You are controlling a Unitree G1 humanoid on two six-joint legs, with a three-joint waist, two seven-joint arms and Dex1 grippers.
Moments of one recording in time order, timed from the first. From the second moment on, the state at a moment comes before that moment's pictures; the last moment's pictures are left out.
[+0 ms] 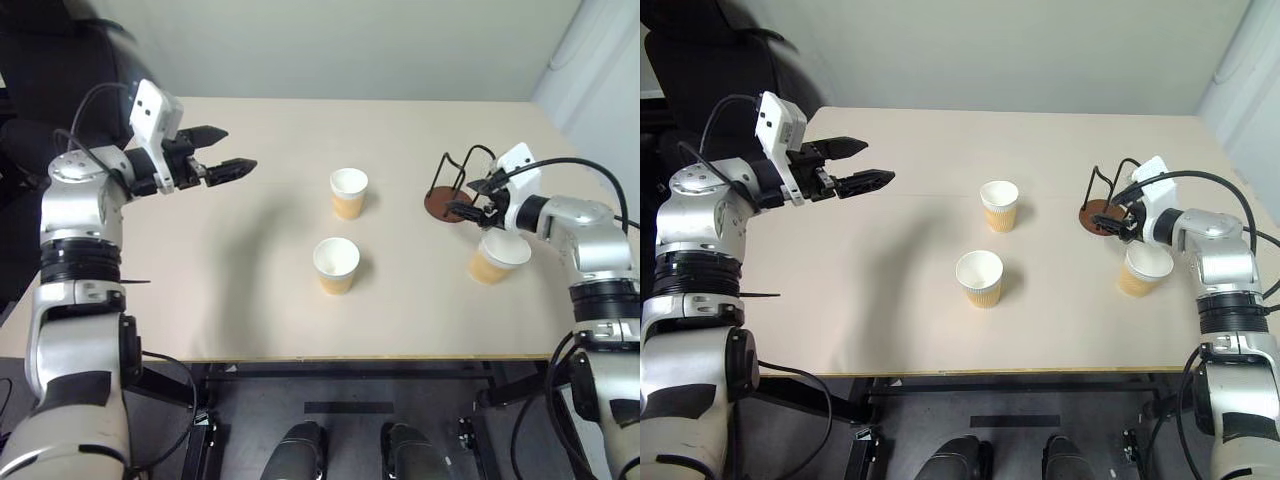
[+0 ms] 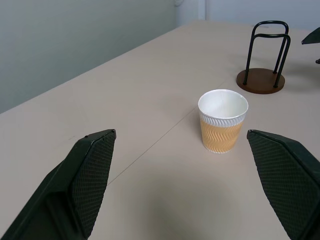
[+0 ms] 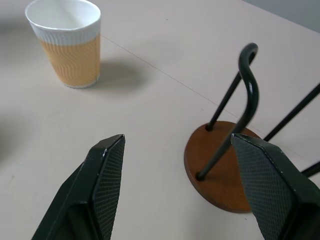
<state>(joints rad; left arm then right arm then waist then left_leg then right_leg) -1.04 0.75 0.11 0.70 -0.25 0.27 -1.13 -0.83 -0.68 -0.02 0.43 0.15 0.44 0.84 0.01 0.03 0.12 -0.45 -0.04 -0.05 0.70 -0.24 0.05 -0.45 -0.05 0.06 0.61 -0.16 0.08</state>
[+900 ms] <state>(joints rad) -1.21 0.60 0.07 0.96 -0.19 0.10 -1.18 -0.83 -0.67 -0.03 0.47 0.11 0.40 0.70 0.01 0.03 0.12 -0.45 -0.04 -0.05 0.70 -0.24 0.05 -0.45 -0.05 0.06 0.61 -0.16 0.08</state>
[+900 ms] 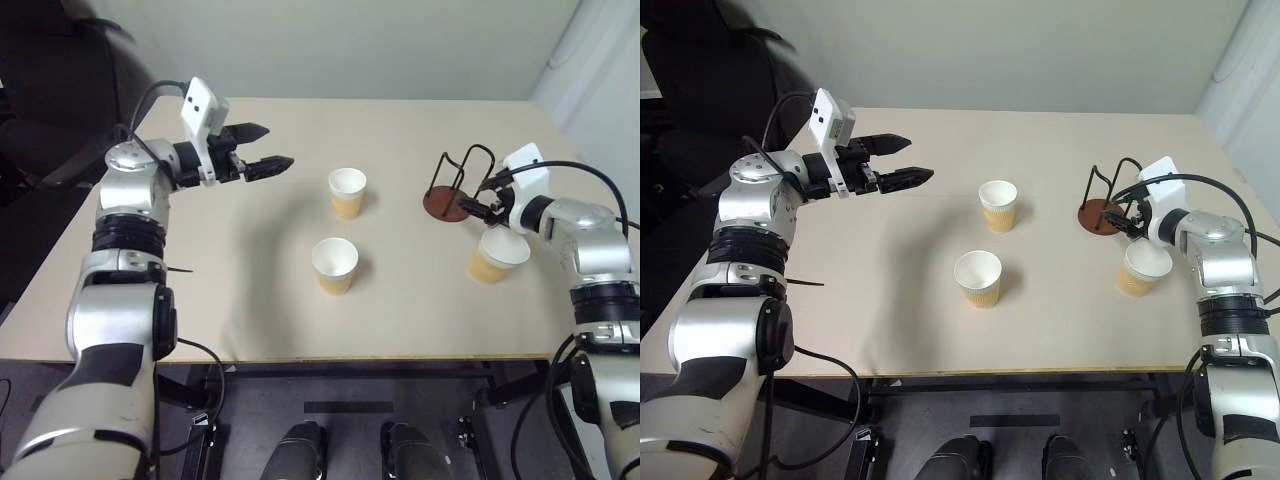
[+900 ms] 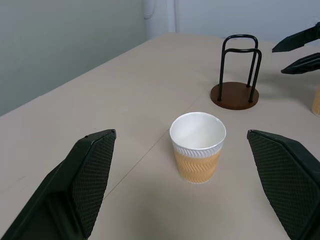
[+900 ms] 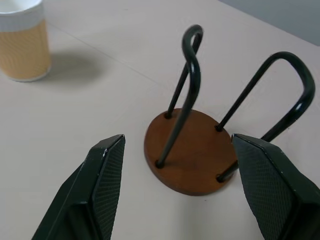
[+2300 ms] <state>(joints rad) -1.19 0.65 0.07 0.93 -0.19 0.12 -1.18 -1.09 -0.58 0.00 0.93 -0.02 0.16 0.67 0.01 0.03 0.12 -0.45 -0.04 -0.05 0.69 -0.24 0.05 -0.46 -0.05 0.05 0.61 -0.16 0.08</state>
